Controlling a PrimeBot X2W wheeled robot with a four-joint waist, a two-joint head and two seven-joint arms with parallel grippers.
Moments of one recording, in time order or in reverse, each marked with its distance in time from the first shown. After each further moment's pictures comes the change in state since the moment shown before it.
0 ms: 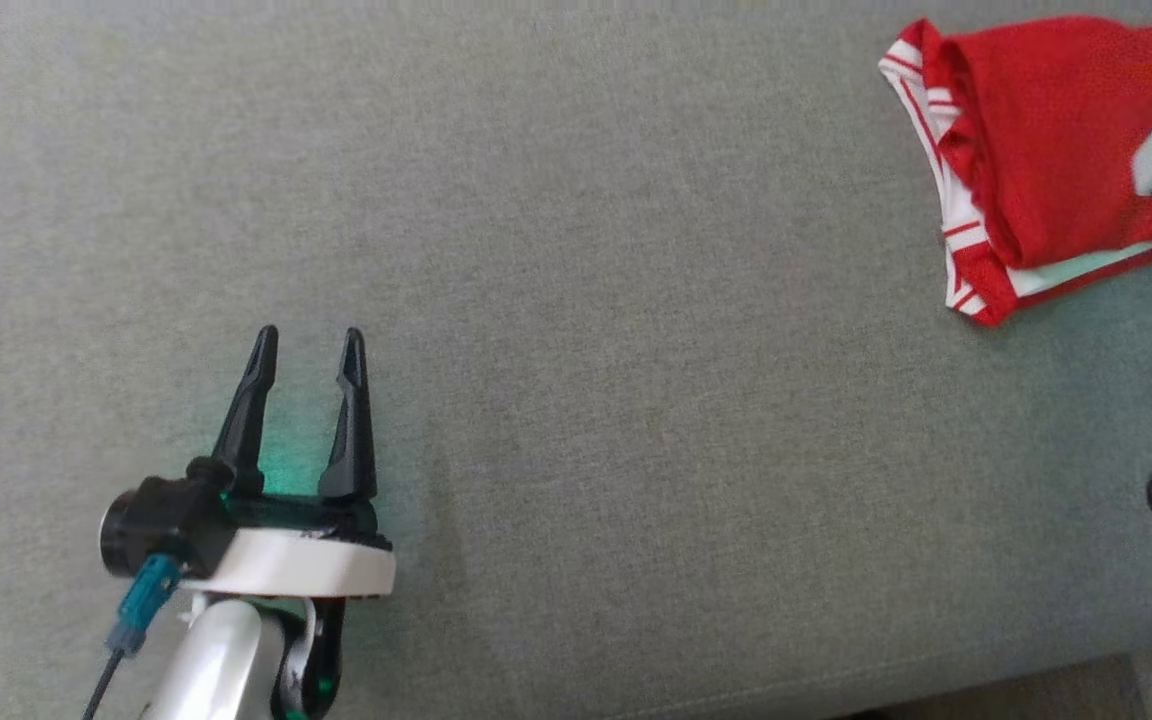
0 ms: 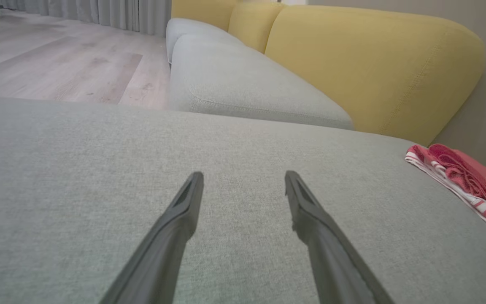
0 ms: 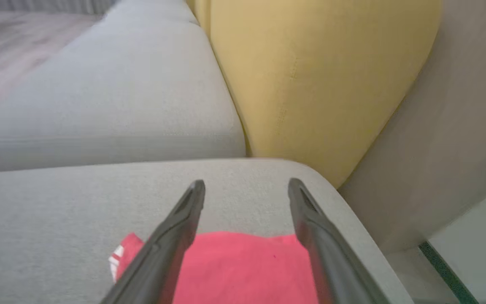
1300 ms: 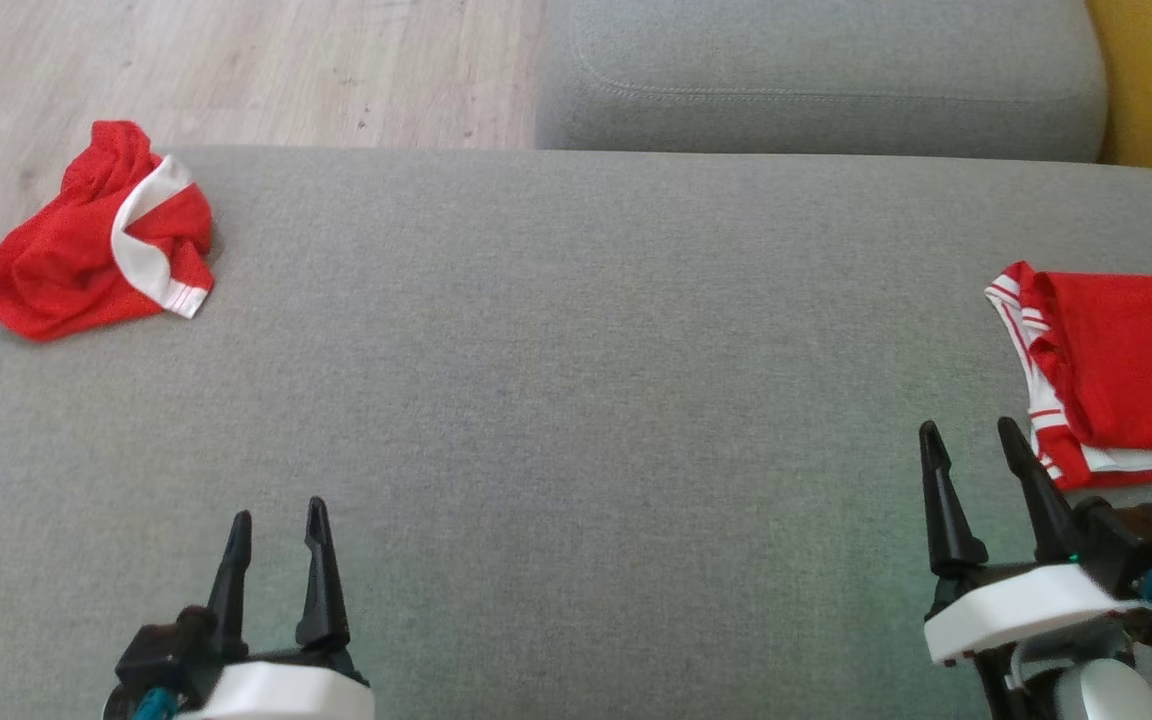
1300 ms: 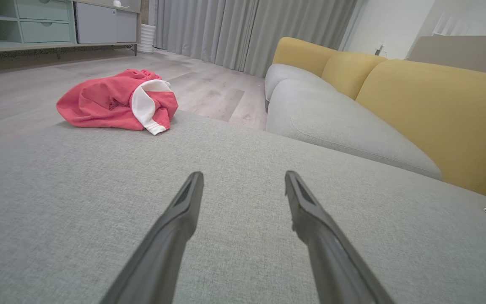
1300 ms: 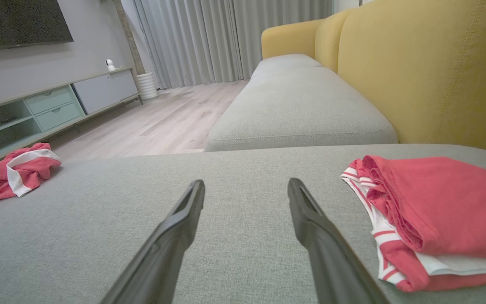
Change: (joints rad) left arm 0.196 -0.035 0.056 0.150 -0.083 0.029 -0.052; right arm 0.848 0.185 0.190 -0.451 0.179 0.000 -0.273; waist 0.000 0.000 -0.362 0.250
